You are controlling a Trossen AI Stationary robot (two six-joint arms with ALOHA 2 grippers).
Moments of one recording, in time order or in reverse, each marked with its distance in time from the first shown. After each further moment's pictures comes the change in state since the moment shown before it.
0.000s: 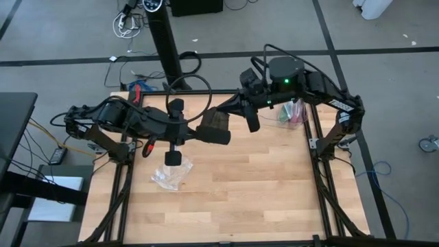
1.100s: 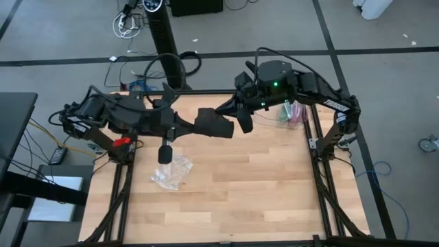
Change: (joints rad) left arm -0.046 -0.007 0.135 0.130 -0.025 0.000; right arm -0.010 0.032 0.001 -0.093 0.039 0.020
